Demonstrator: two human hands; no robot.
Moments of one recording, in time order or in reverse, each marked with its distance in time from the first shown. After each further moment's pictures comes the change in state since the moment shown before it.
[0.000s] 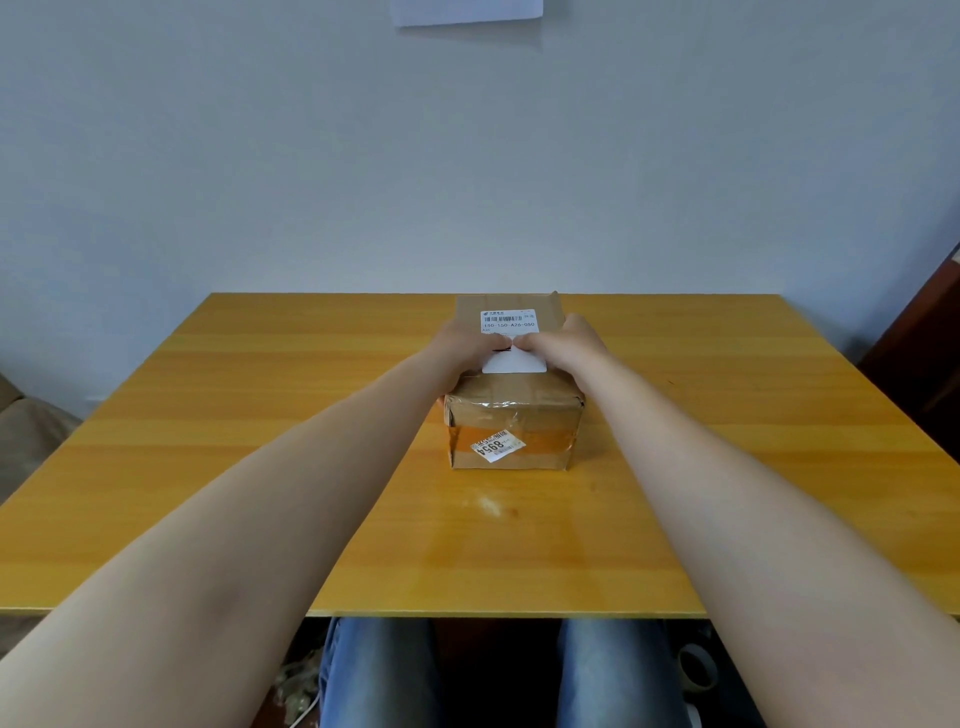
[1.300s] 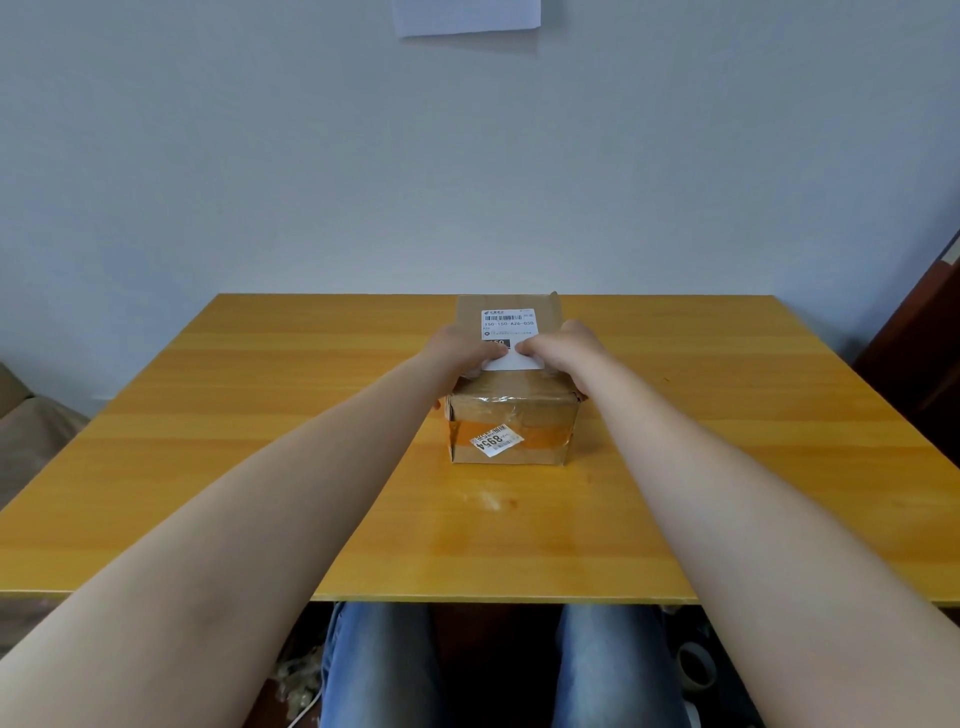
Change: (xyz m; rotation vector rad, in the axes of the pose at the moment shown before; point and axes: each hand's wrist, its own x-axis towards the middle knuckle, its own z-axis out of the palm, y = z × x) left_hand -0.045 0.008 -0.004 0.162 0.034 -0.026; right_hand -0.021 -0.002 -0.005 -0.102 0.005 0.036
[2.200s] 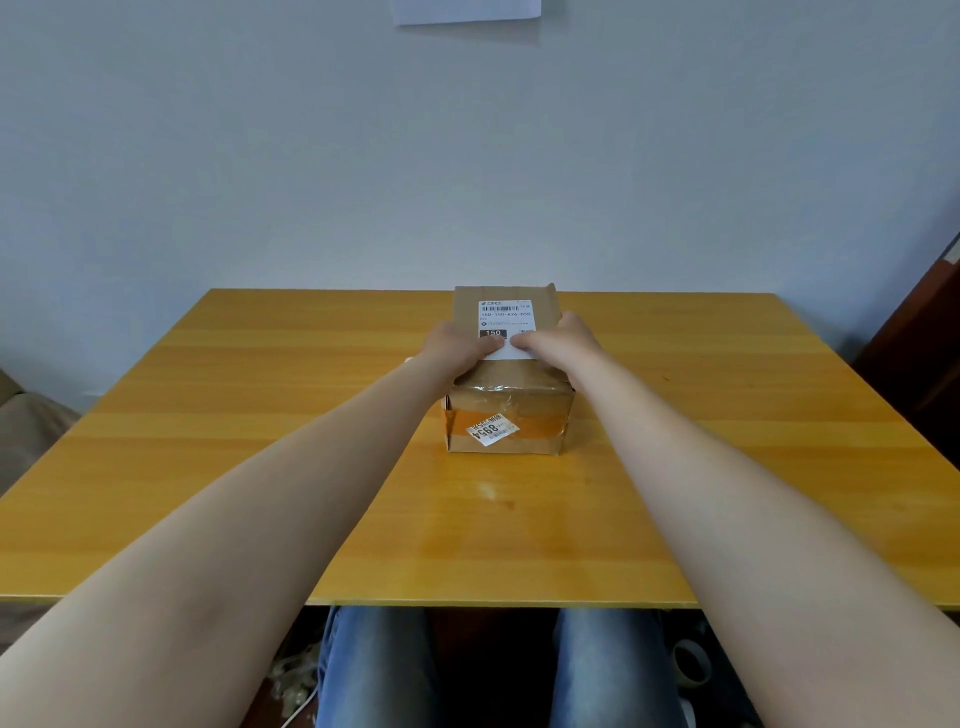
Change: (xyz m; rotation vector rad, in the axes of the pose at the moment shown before) left_hand 0.052 -0.023 0.010 -0.143 0.068 0.077; right_hand 0.016 0.001 0.008 0.091 0.030 -0.014
